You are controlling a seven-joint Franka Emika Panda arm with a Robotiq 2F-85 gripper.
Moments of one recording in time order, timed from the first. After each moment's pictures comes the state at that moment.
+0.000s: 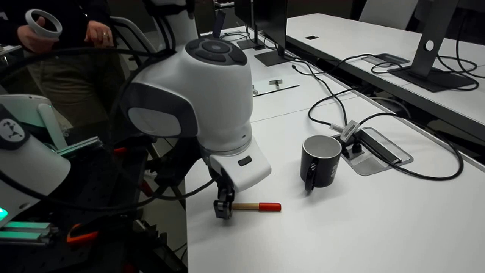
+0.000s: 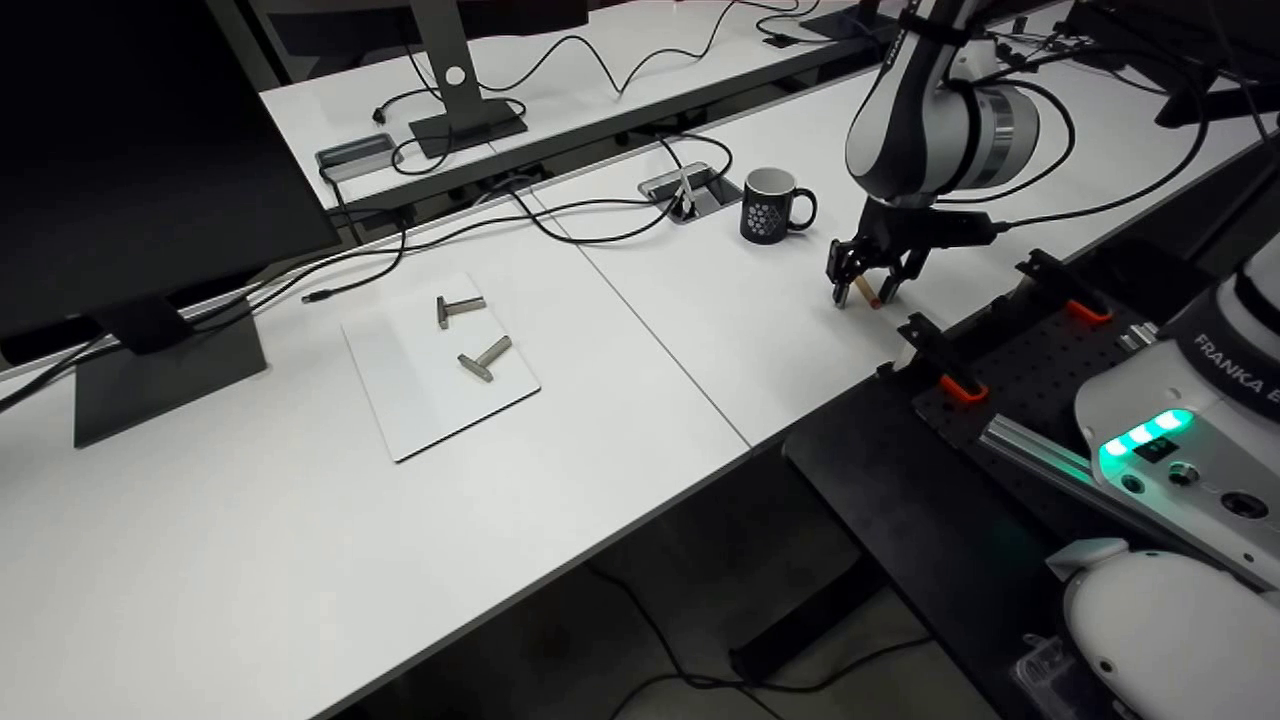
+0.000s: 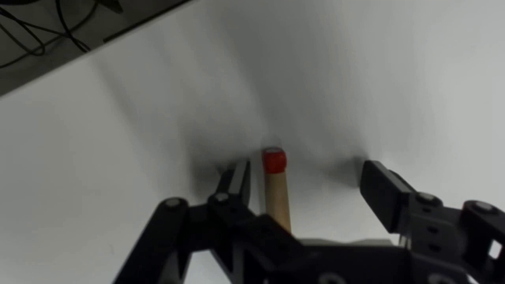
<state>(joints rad) -0.31 0.72 0.14 -2.55 0.17 3.17 0.04</state>
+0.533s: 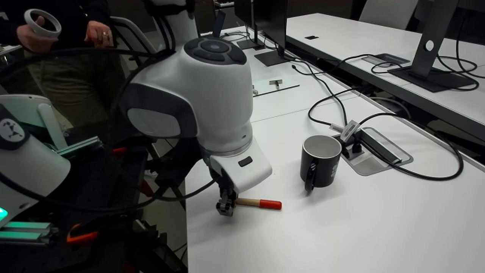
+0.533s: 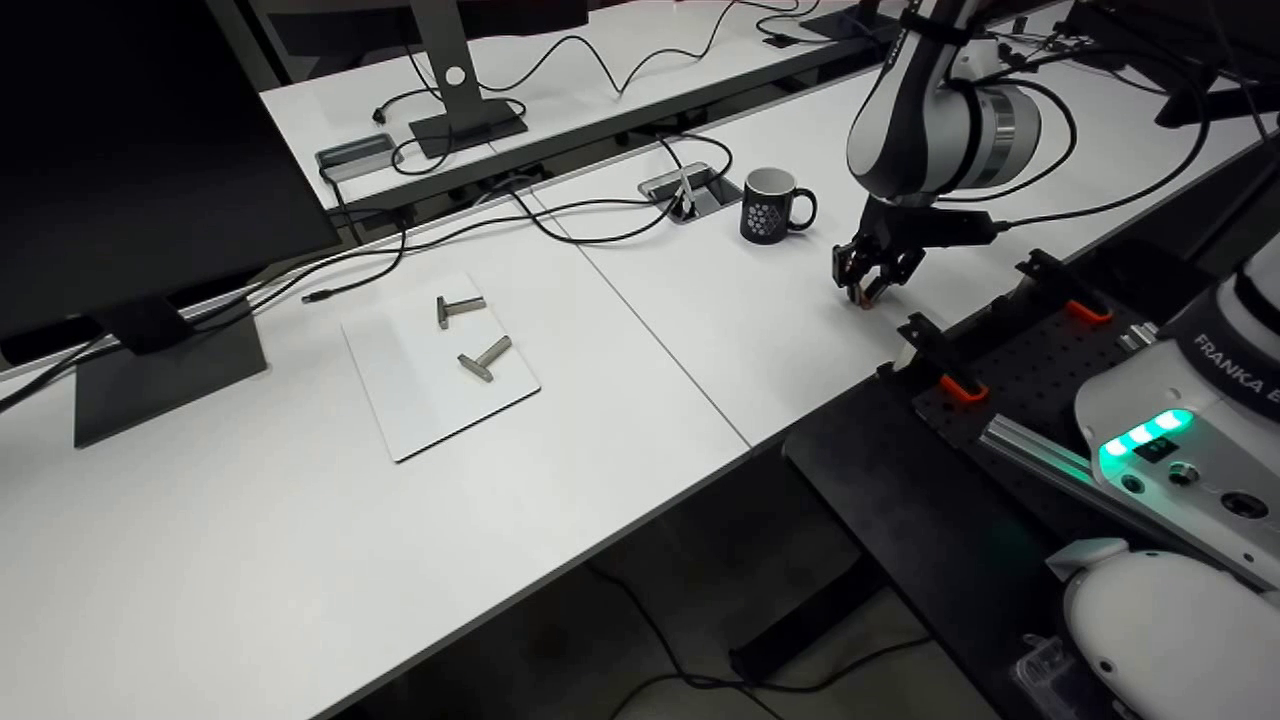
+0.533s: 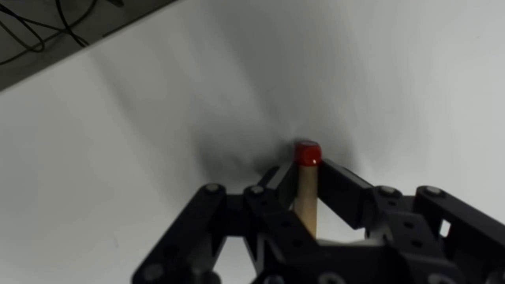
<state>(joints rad) -0.32 0.72 0.14 -2.55 0.17 3.18 0.04</state>
